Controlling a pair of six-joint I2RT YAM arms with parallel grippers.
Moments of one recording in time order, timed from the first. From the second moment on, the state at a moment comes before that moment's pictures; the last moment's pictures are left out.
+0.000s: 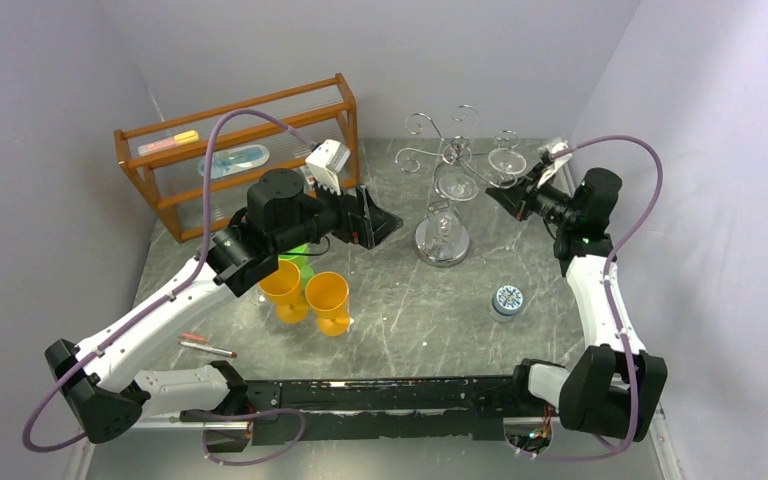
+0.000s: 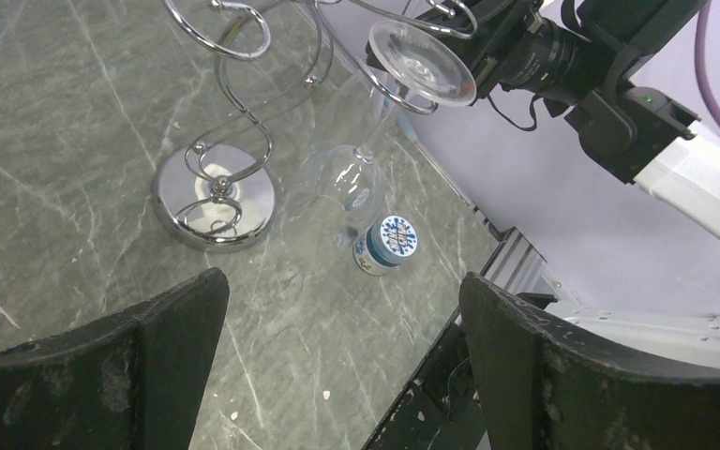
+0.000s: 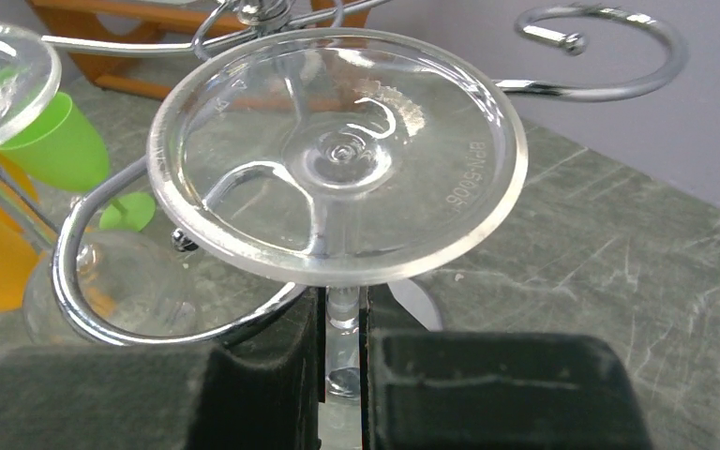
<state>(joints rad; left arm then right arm) -0.81 1.16 1.23 -0.24 0.14 -0.49 -0.21 1.16 0.85 0.19 -0.99 -0.01</state>
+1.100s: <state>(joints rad) -0.78 1.22 1.20 -0.24 0.21 -0.49 -0.14 0.96 0.74 0.11 -0.93 -0.09</state>
